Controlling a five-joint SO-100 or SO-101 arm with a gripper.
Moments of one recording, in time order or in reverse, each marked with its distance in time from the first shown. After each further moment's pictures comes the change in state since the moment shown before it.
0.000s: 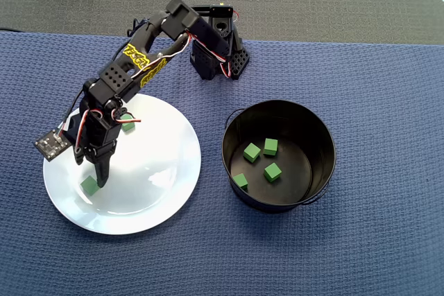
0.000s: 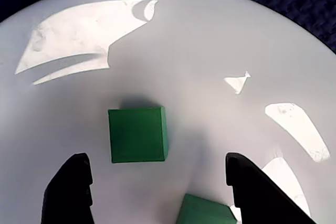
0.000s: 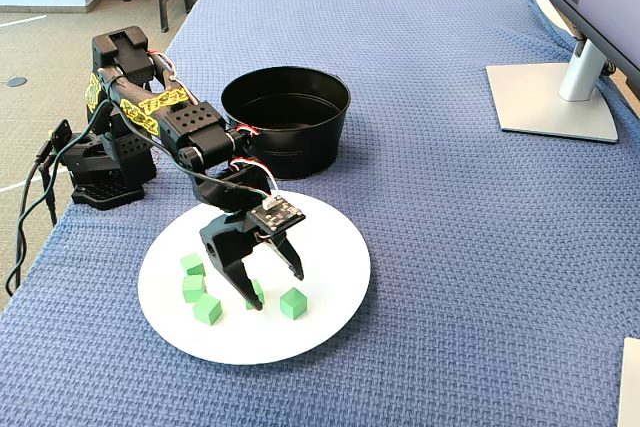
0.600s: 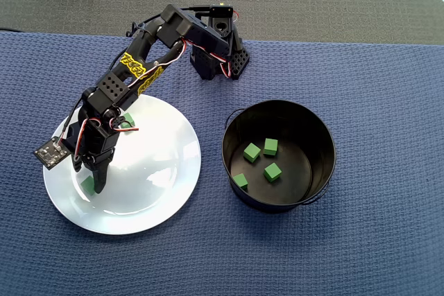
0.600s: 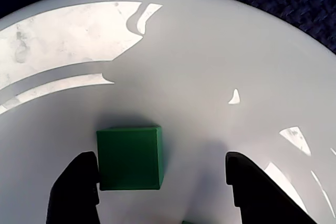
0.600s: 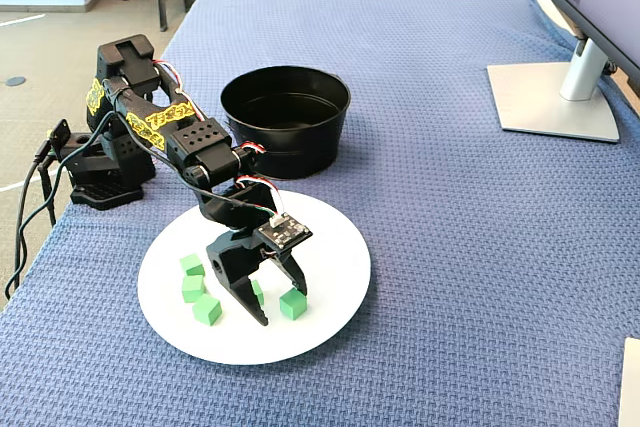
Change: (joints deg) arm 0.2 -5.4 -1.8 -4.0 -0.6
